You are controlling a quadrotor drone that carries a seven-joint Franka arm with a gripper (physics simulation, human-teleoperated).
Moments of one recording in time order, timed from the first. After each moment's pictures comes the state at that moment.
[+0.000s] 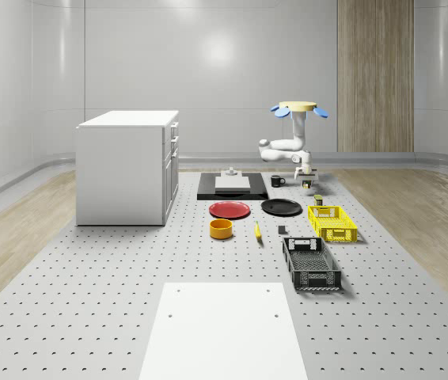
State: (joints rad) arm -1.21 -1.41 1.34 -2.82 -1.84 1.49 1.69
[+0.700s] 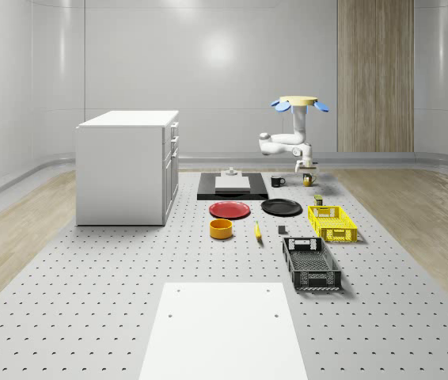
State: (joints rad) arm -1.22 -1.45 1.38 -2.82 -1.79 1.51 1.71
